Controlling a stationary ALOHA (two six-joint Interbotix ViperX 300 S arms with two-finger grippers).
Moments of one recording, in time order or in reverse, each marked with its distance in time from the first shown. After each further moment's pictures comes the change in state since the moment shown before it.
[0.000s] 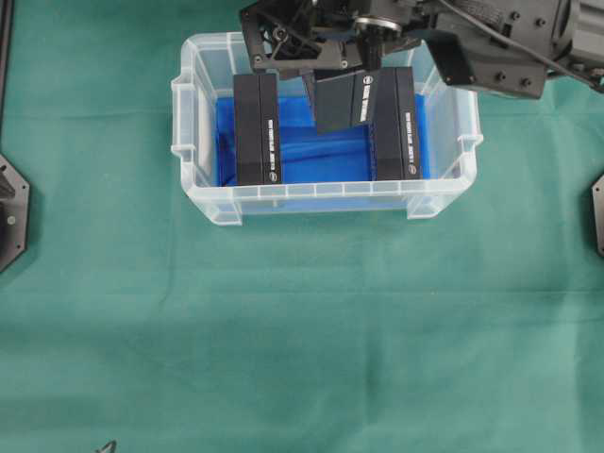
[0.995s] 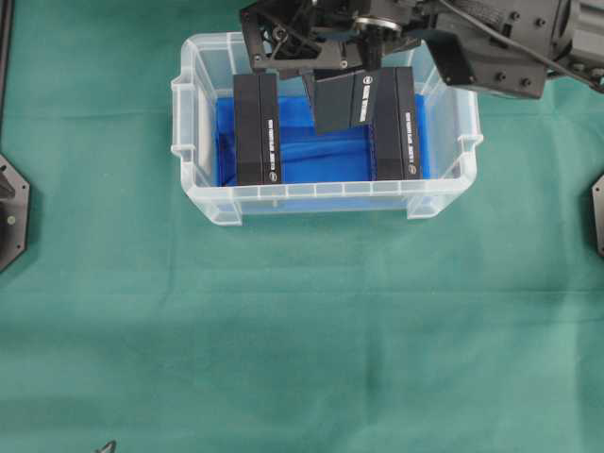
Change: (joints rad) left arm 0.000 0.000 0.000 0.000 0.000 0.000; right arm 0.000 -0.002 0.002 0.000 0.000 0.008
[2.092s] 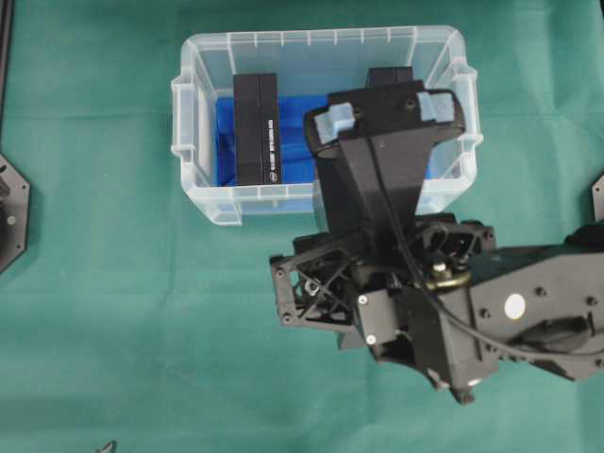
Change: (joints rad) left arm 0.000 -0.015 0.000 0.002 0.003 0.002; right arm 0.425 0.000 0.000 -0.002 0.133 0.485
